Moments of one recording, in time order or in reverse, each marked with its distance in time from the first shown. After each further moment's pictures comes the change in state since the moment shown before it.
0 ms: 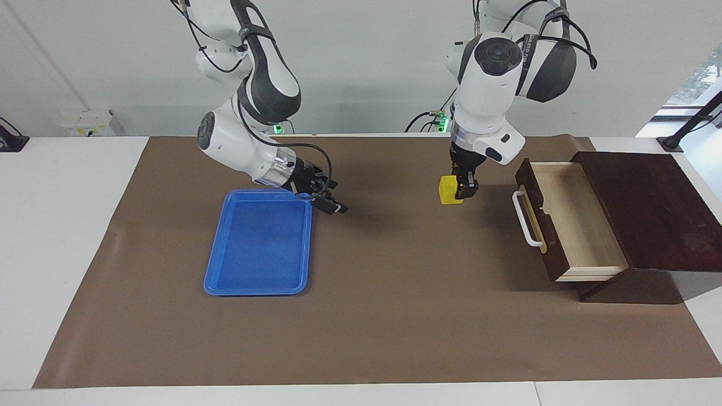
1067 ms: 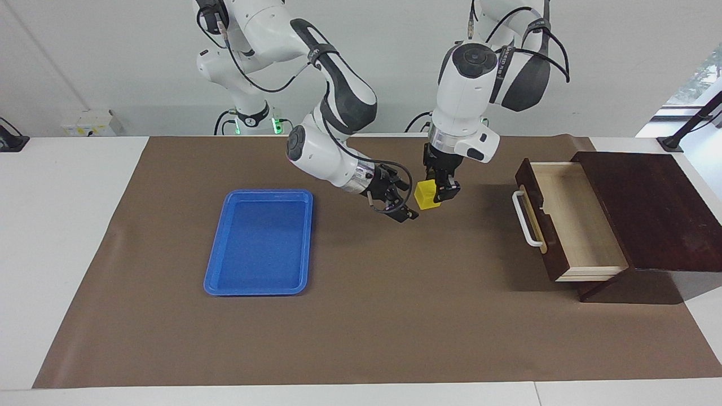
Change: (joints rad) left arm -0.048 0.000 -0.001 -0.029 -0.008 0.045 -0.110; right arm 0.126 0.078 -0.002 0.162 0.047 0.034 0.154
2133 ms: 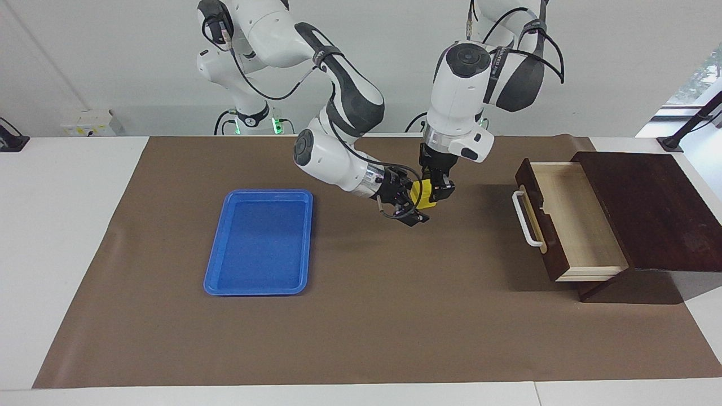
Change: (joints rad) left arm -0.005 0.000 0.000 -0.006 0.000 0.011 -0.001; right arm 0.010 0.070 0.002 0.128 -0.062 -0.046 0.098
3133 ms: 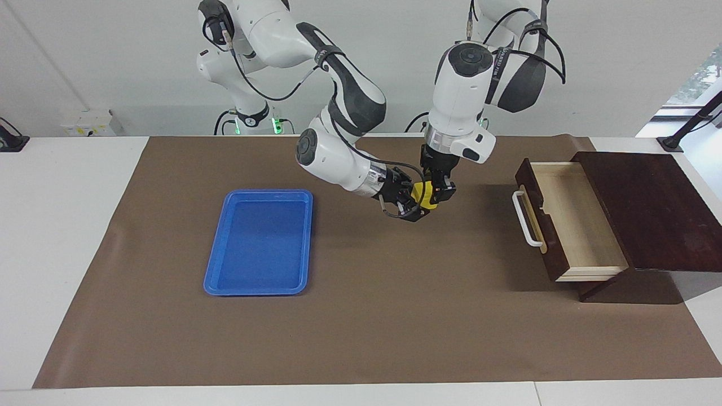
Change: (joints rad) left arm 0.000 0.002 0.004 0.000 0.000 0.034 0.017; right arm -0.008 0.002 -0.003 0.005 -0.002 -0.018 0.002
